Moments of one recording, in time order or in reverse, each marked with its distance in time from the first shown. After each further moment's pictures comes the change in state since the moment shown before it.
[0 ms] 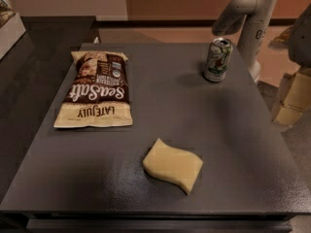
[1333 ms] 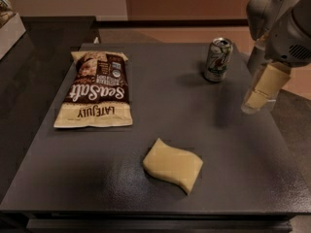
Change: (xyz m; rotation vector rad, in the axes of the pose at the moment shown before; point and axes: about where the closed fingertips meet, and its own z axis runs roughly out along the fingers) arm -0.011 -0.050 0.045 0.018 -0.098 0.106
